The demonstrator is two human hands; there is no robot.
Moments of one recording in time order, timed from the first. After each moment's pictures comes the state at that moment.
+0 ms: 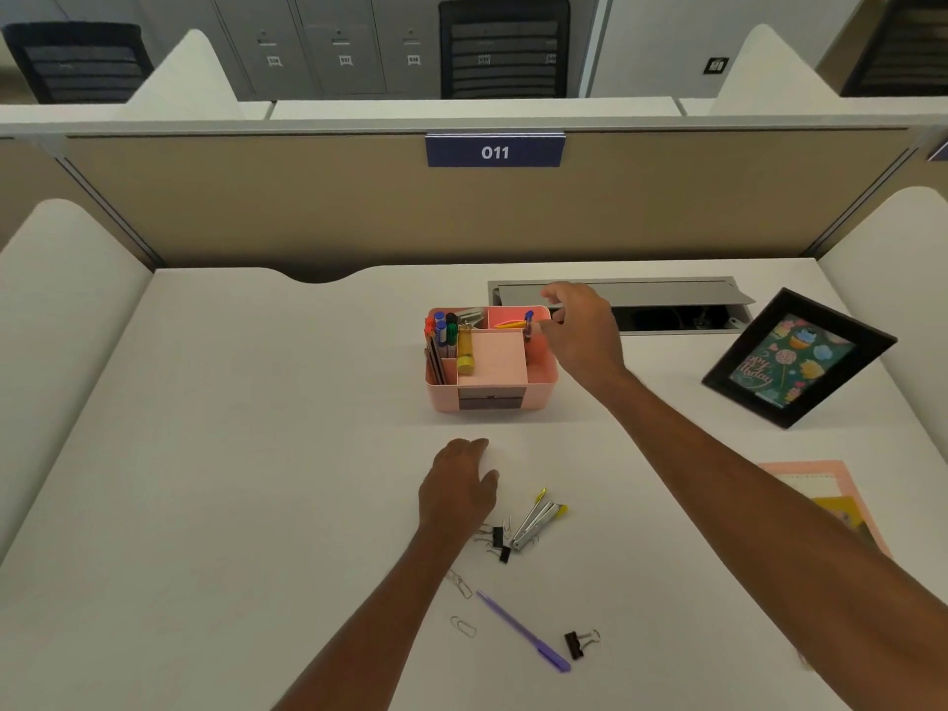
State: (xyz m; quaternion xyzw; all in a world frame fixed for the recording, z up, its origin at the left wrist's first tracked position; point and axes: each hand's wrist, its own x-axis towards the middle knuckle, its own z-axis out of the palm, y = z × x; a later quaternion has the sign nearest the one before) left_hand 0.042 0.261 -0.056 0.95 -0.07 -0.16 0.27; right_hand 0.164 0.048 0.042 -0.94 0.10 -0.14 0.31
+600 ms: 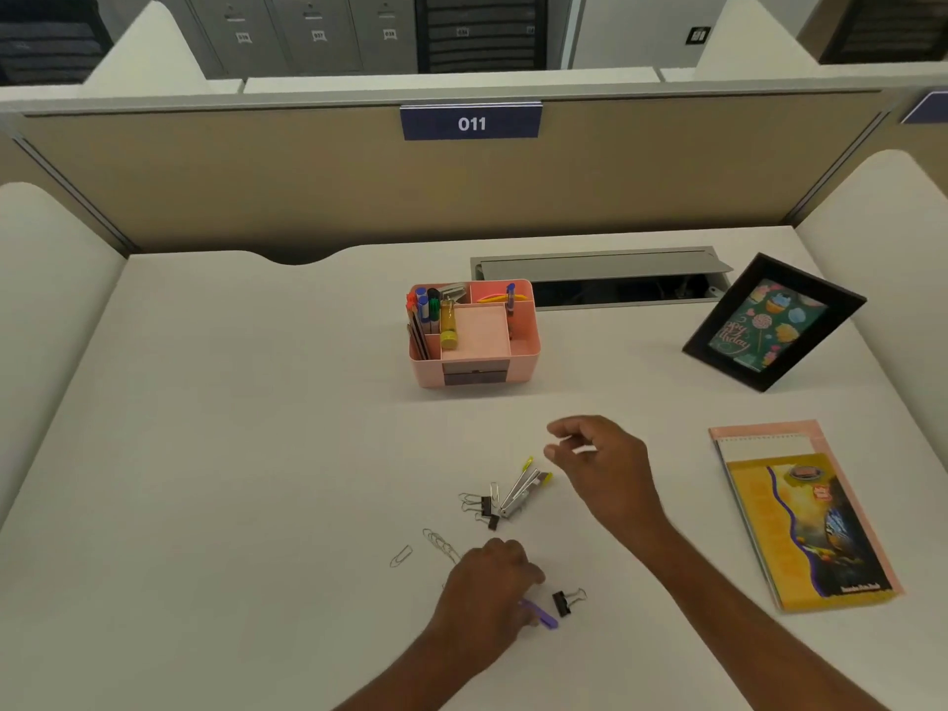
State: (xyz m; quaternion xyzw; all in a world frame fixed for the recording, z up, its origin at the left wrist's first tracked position) left_hand -0.096 0.261 -0.046 0.89 -0.34 -0.23 0.19; right_hand -0.043 0.058 0.021 -0.85 0.17 -0.03 0.50
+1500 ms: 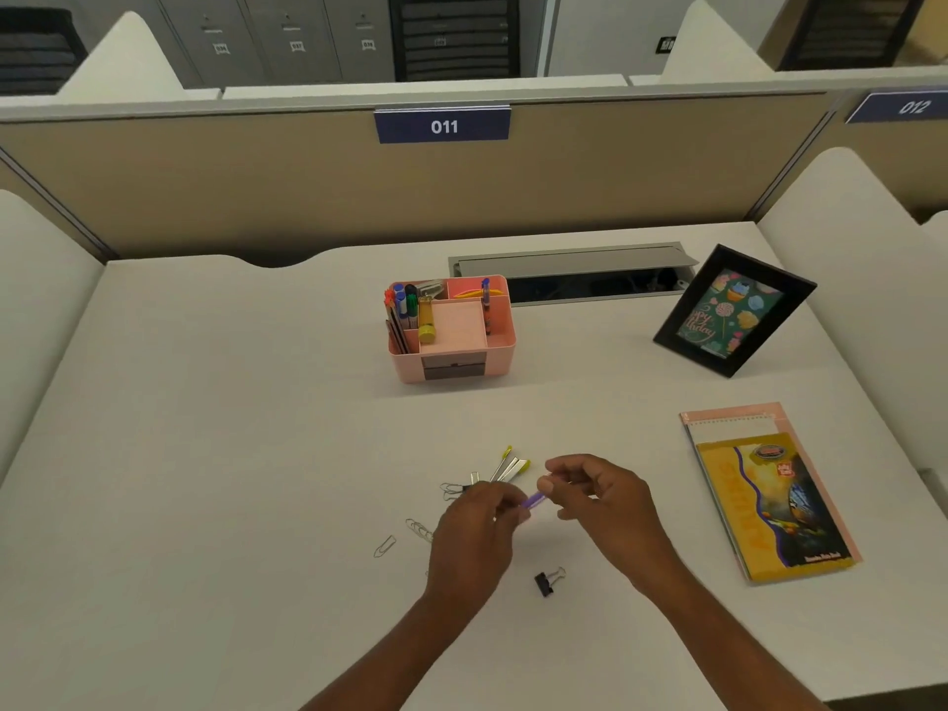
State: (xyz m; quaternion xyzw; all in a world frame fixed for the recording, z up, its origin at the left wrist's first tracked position) left_hand -0.082 0.233 -0.026 0.88 -0.13 -0.11 0.45; right_hand -0.110 0.050 0.030 -0.77 0.24 0.04 0.59
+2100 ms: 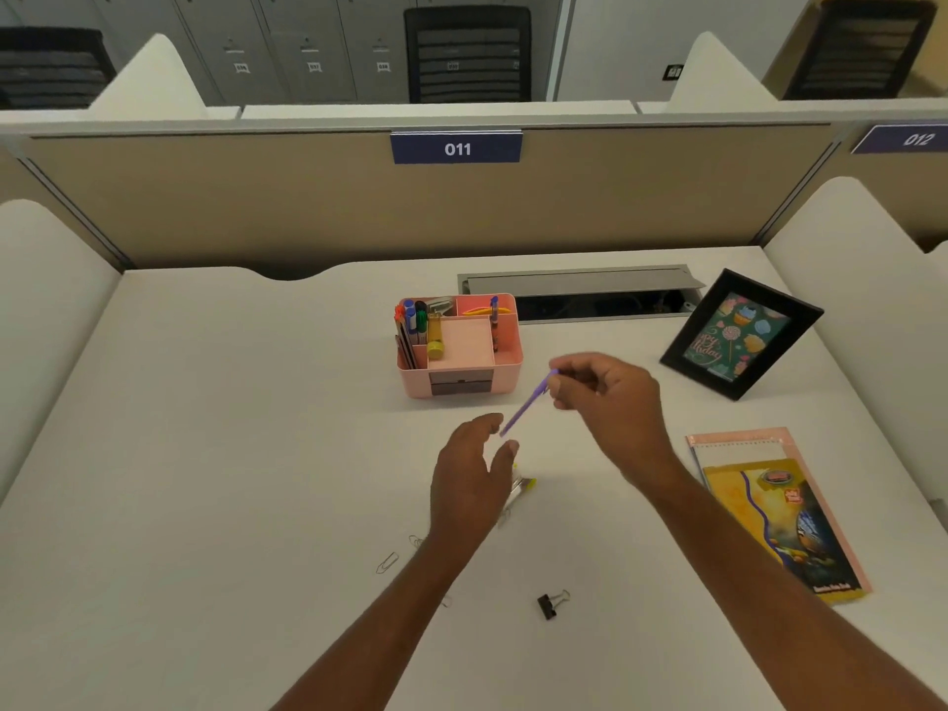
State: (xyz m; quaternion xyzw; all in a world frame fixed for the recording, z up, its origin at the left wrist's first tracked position) left_hand -0.012 0.218 0.005 0.86 -0.04 -0.04 0.50; right_hand -0.007 0.035 0.090 -0.81 0.14 -0.10 0.56
